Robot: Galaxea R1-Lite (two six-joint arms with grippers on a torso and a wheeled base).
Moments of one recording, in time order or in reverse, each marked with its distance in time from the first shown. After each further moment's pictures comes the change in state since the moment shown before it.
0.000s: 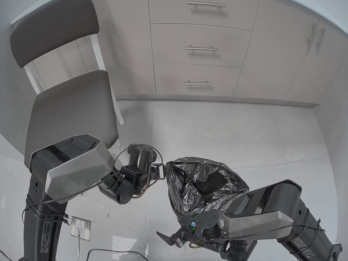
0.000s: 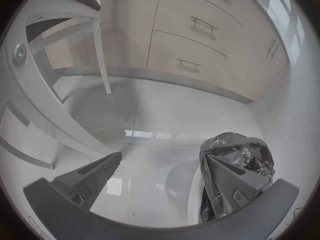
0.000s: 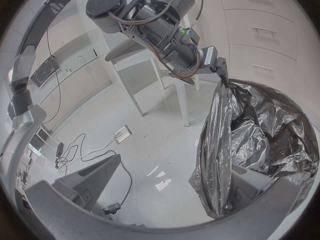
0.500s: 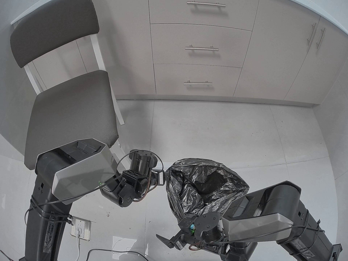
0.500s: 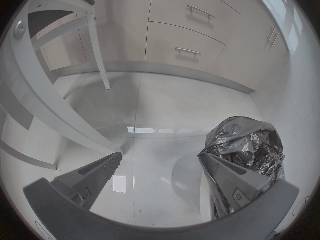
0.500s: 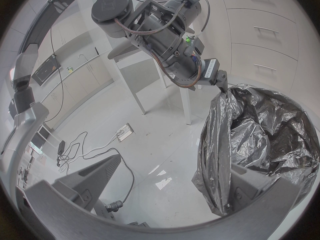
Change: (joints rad) left arm 0.003 0.043 -0.002 0.011 -0.006 0.050; right arm 0.014 0.000 0.014 0.000 0.000 -0.001
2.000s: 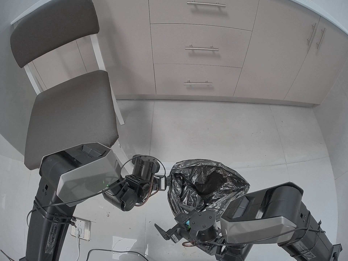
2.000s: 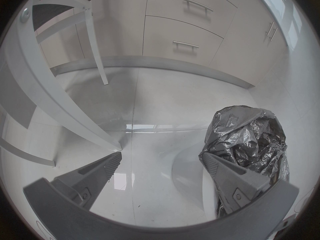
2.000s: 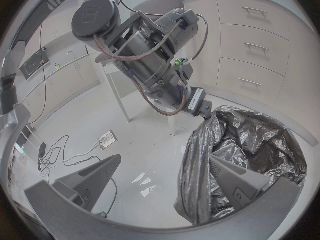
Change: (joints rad) left arm -0.017 0.028 0.015 -0.008 -0.003 -0.001; right arm 0.026 -0.020 -0.054 0.000 -0.190 -0.050
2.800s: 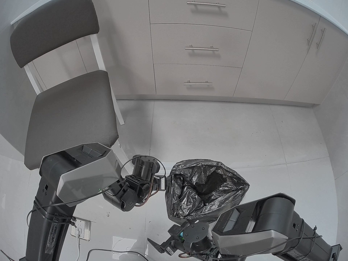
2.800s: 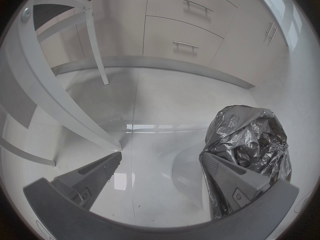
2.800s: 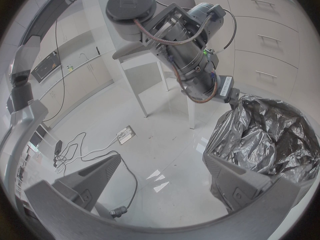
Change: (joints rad) left arm -0.001 0.000 0.003 -0.003 0.004 -0.001; right arm 0.066 0.038 0.003 0.000 0.082 0.054
